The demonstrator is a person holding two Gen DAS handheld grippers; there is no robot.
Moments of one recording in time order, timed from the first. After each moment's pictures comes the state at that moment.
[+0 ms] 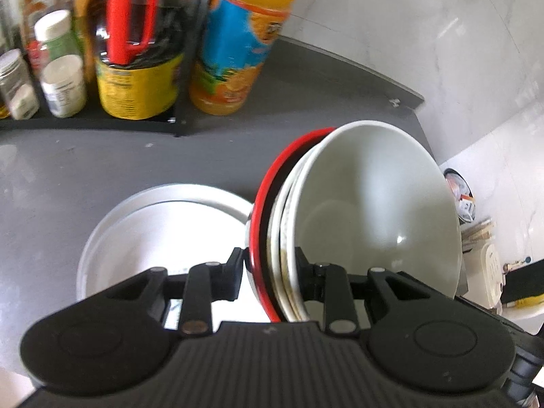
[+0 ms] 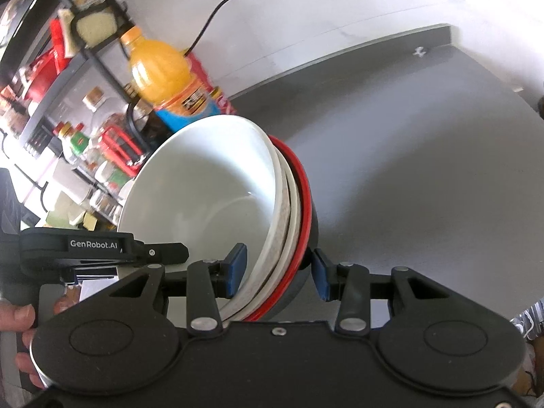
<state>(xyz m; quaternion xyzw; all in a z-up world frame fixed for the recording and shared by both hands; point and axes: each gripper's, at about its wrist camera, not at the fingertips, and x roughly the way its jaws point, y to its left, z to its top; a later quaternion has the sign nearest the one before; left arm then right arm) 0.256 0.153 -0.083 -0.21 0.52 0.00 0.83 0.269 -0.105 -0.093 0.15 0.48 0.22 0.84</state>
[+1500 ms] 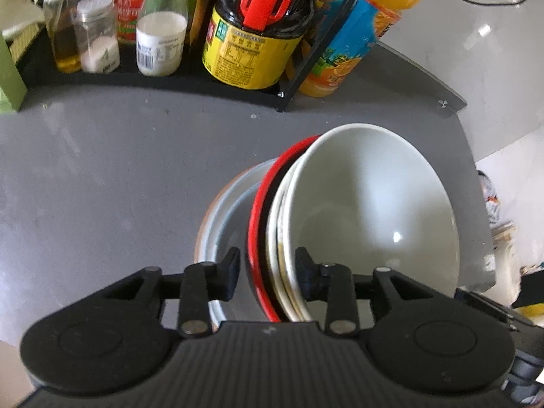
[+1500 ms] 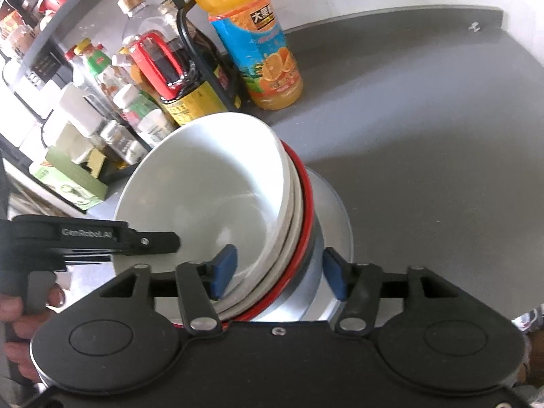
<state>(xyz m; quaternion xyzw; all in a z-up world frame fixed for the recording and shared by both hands) 0.213 0.237 -0.112 -0.22 0.55 0.04 0.81 0.243 -0.011 -0.109 0.10 0.52 0.23 0.81</state>
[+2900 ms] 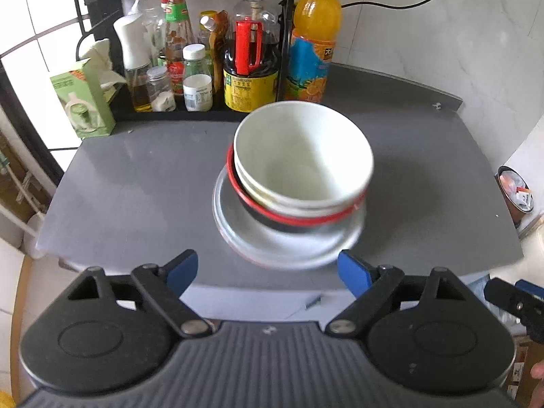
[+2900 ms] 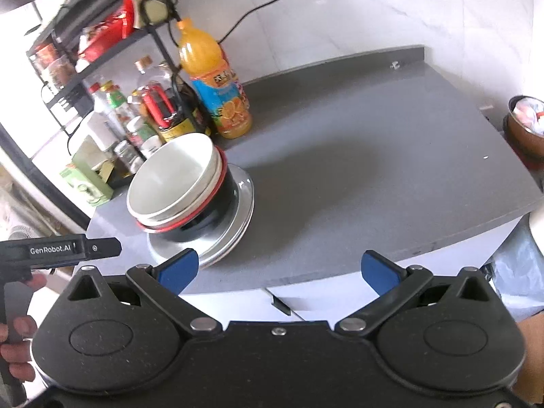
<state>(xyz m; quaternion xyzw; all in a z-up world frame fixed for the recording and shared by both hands) 0.065 0.098 -0.025 -0.11 0.46 0.16 0.86 0.128 -0.183 -0.053 0.10 0.45 0.22 0.86</state>
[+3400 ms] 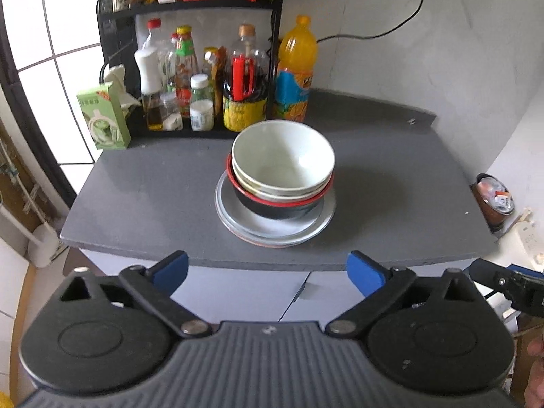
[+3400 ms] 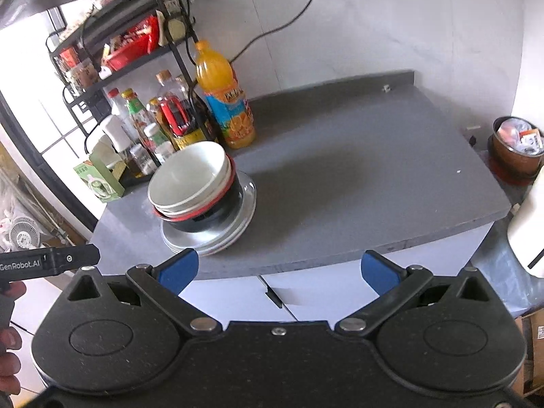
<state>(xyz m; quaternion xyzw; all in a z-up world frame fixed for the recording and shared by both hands) -0.012 0.066 0.030 -0.10 0.42 0.15 0.89 0.082 -0.209 -0.010 0.08 0.42 0.22 0.87</state>
